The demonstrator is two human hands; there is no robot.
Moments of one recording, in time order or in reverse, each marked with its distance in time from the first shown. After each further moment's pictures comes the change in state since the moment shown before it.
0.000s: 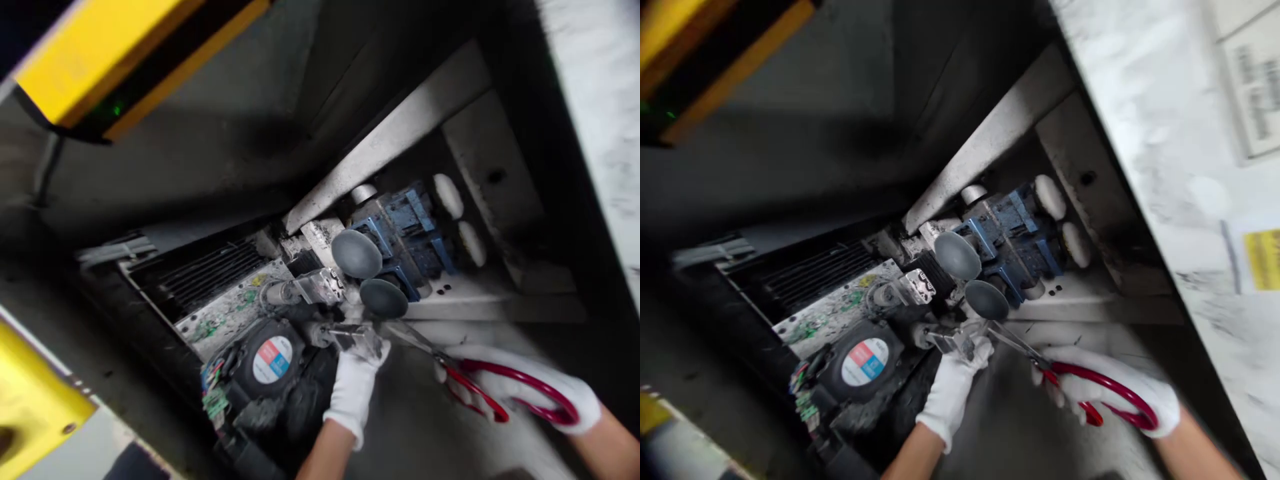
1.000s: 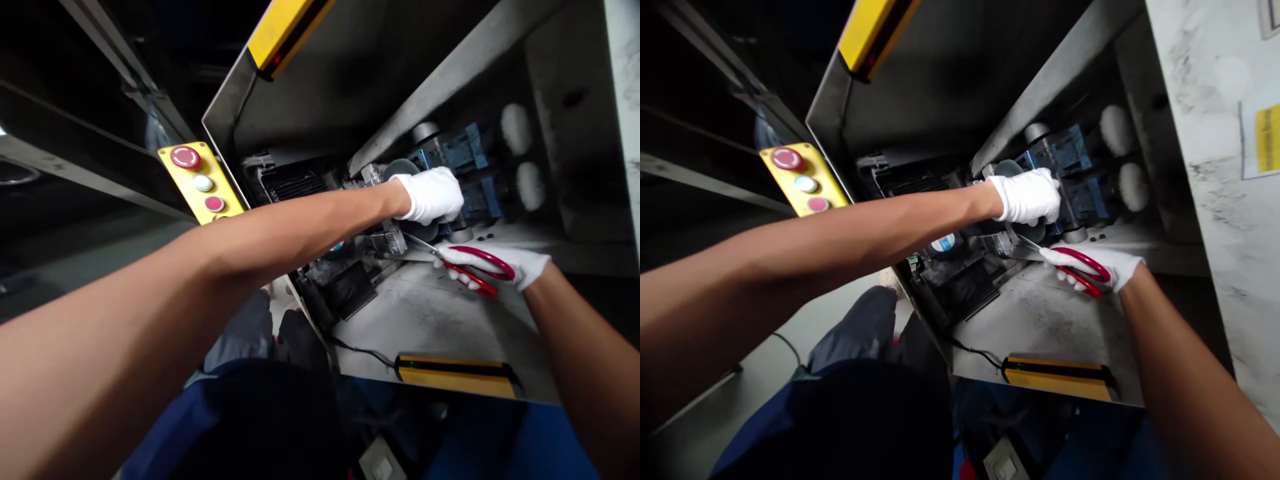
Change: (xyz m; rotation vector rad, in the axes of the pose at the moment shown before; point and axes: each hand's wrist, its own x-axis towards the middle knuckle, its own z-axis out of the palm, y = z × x) left_hand 0.042 0.177 0.079 2.004 -0.844 1.308; right_hand 0.030 -0.050 0.002 -0.120 0.109 0.222
